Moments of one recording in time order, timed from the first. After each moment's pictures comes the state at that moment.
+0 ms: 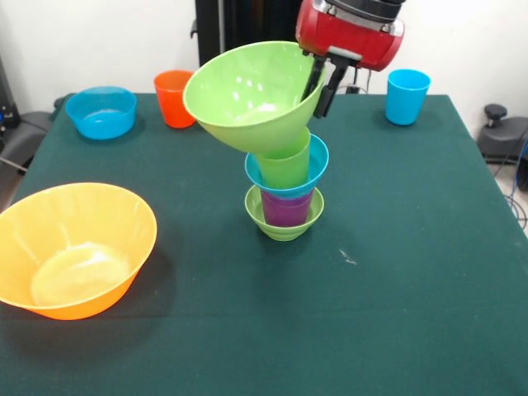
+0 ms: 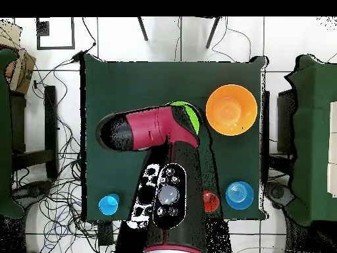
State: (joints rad) arm -0.02 -0.73 -0.08 1.48 -0.33 0.71 1.94
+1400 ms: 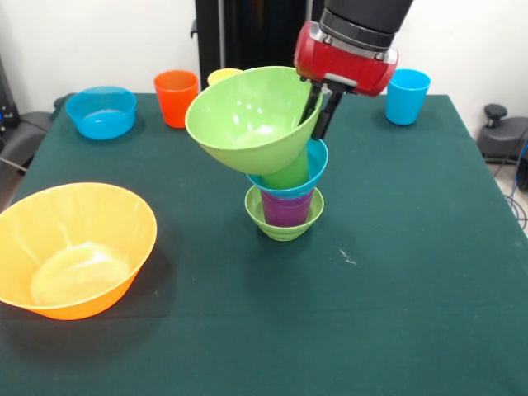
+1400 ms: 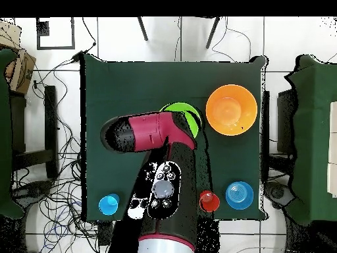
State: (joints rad) arm 0.03 -0.66 -0.16 1.48 -0.26 0.61 1.94
